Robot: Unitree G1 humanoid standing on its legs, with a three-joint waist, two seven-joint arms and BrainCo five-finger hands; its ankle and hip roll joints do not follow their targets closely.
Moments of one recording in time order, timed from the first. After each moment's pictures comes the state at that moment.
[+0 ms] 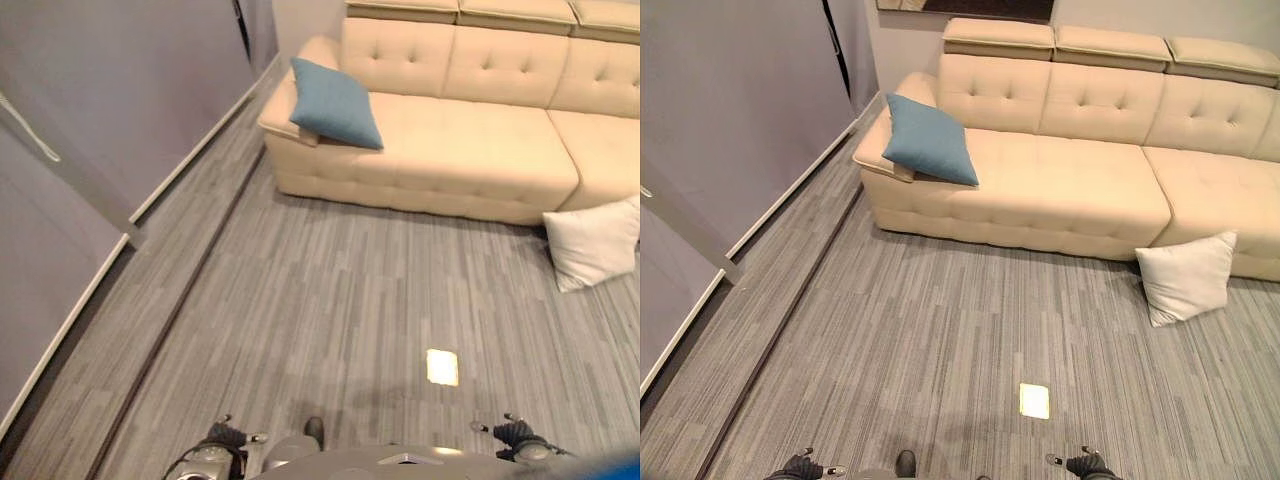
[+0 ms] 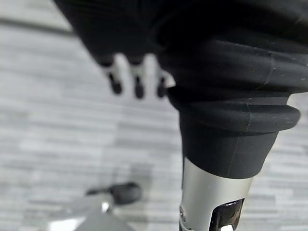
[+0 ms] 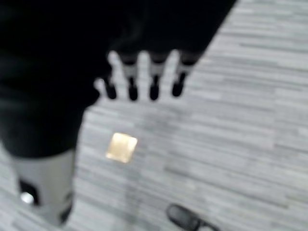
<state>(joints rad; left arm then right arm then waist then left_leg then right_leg) 0.03 0.25 -0.12 1.17 -0.13 0.03 0.17 -0.02 -0.29 0.10 1.26 0.02 -0.01 -0.16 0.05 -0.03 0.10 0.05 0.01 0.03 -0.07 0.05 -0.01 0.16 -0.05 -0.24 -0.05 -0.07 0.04</state>
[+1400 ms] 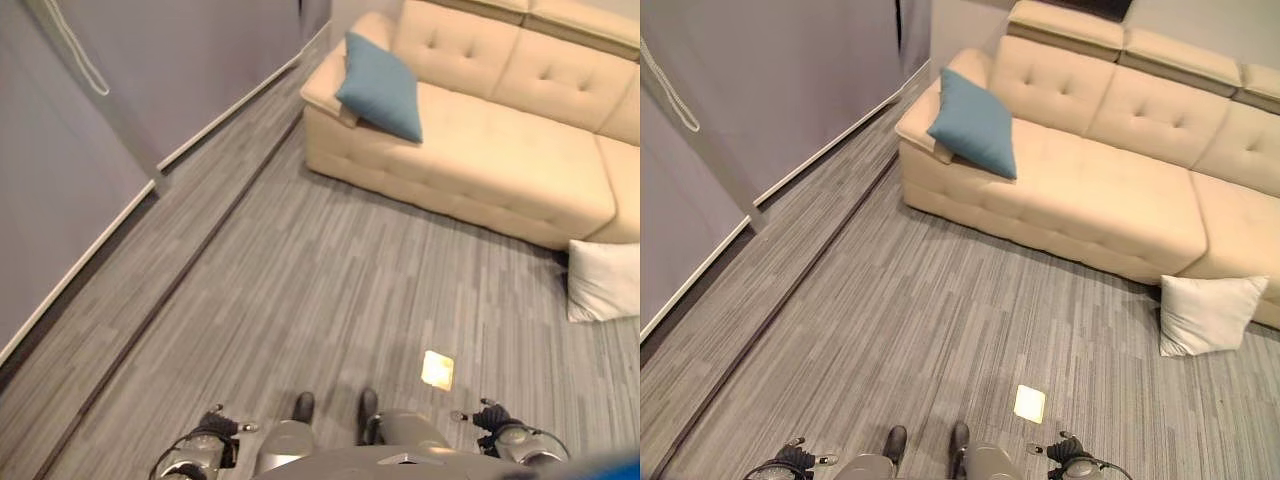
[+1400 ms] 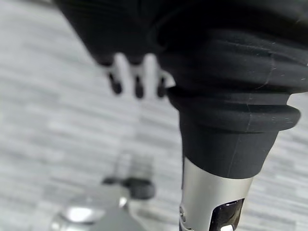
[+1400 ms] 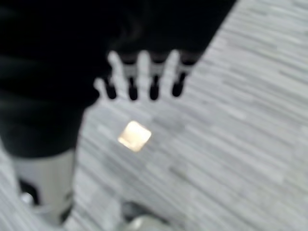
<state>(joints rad) -0.04 0.27 -0.12 1.20 -0.14 0.03 0.15 -0.09 -0.24 0.17 1.26 -0.02 0.01 -0.15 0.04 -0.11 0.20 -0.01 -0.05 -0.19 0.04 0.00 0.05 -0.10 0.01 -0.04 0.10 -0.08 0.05</state>
